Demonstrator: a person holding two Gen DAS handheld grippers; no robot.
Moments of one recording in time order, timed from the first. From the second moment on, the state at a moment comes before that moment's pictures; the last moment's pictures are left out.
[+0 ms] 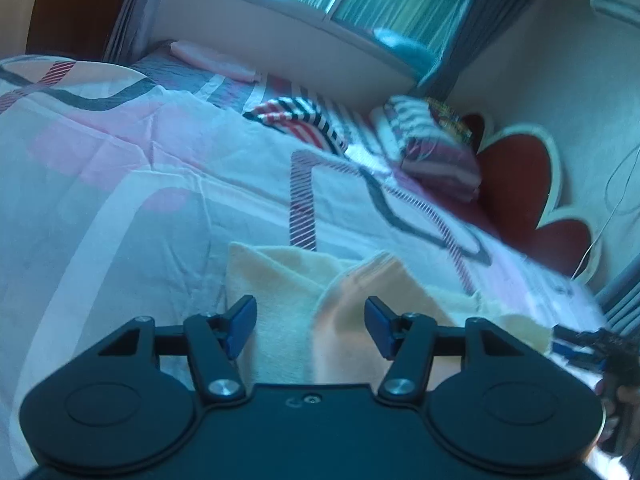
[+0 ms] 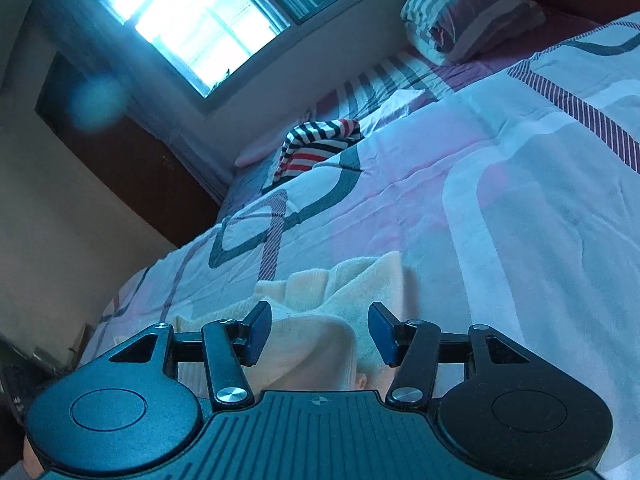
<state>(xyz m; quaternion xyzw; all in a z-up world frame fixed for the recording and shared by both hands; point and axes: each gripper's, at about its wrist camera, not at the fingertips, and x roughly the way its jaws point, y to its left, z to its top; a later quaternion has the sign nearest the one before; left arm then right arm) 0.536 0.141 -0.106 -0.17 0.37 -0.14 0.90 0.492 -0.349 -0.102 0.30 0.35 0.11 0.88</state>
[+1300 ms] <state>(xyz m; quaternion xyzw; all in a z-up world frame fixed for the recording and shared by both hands) 0.556 0.098 -0.099 -0.08 0.34 -0.14 0.92 0.516 -0.317 -0.111 0.17 0.34 0.09 0.92</state>
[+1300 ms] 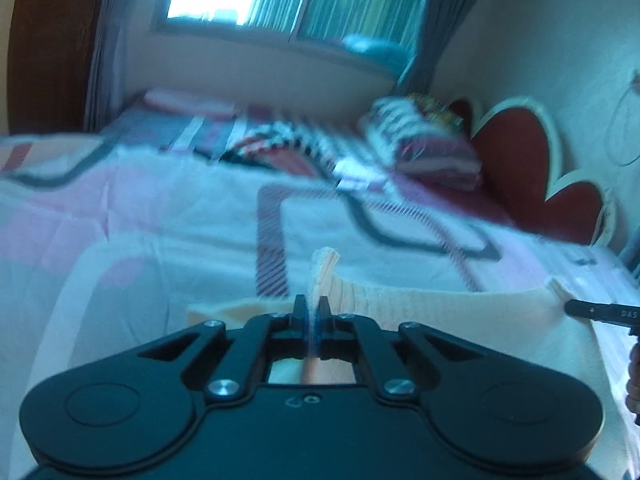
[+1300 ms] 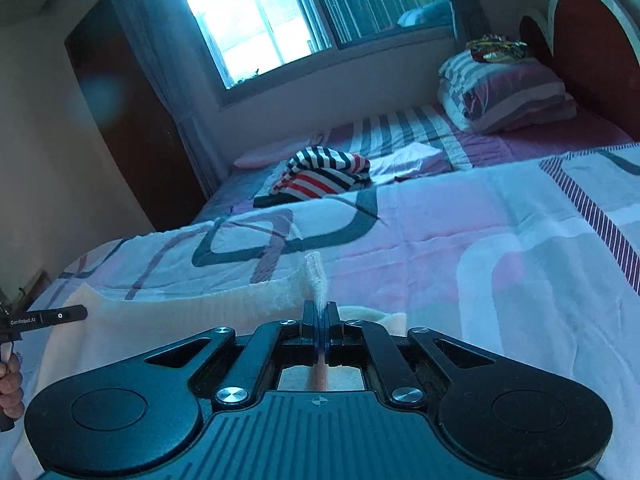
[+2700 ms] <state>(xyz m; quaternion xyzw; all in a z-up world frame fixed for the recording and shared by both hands) 0.474 0.001 -0.100 0.01 0.31 -0.16 0.94 0.472 -0.179 -0.108 -0.02 0.37 0.15 0.92</state>
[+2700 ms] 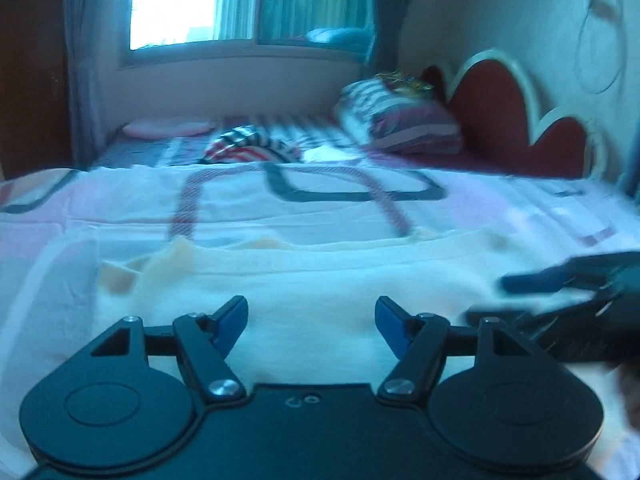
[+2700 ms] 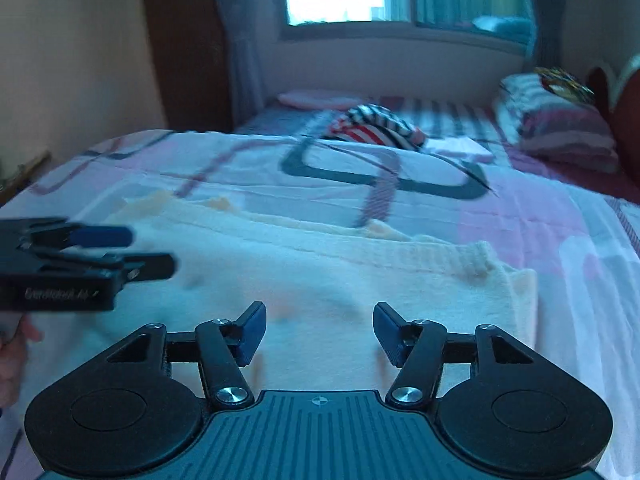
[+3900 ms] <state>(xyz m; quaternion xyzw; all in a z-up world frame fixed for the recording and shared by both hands) 0.343 0.060 -0.113 0.02 0.37 -0.09 0.92 0.327 -0.181 -0.114 -0.04 0.40 0.05 0.92</state>
